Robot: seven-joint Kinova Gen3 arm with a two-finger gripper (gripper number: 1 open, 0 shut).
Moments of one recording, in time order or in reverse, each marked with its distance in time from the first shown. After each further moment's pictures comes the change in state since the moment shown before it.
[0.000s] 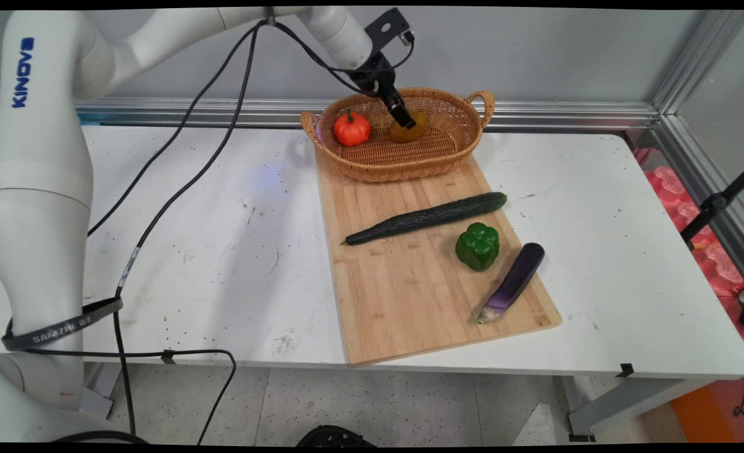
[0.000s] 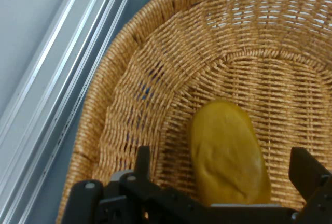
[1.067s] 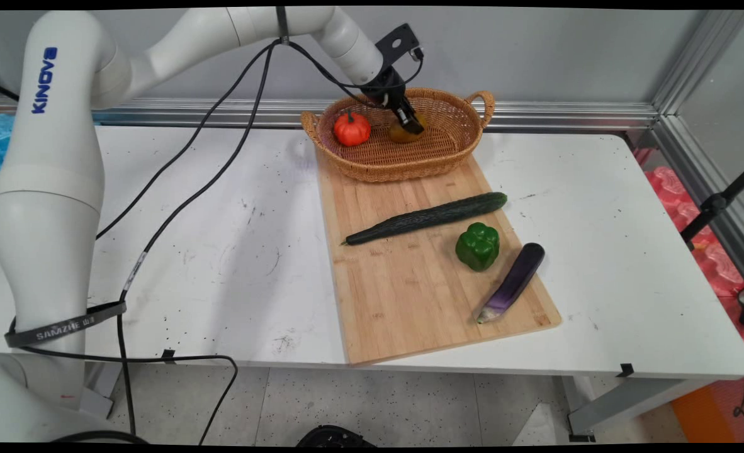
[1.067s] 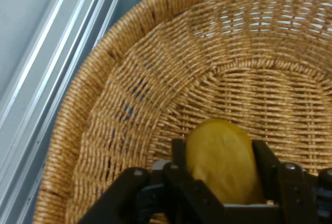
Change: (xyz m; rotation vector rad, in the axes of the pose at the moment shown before) arm -0.003 0.009 0.033 -0.014 0.020 0.041
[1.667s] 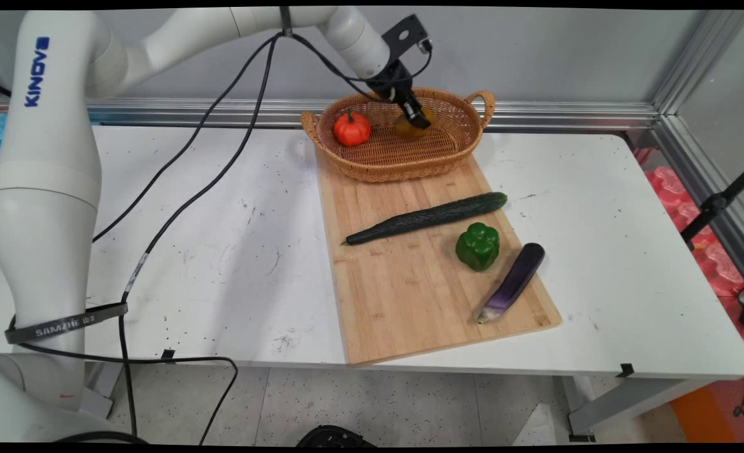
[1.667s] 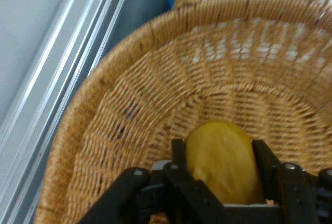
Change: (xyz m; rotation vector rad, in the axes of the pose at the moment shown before) arm 0.025 0.018 -0.022 0.024 0.009 0.006
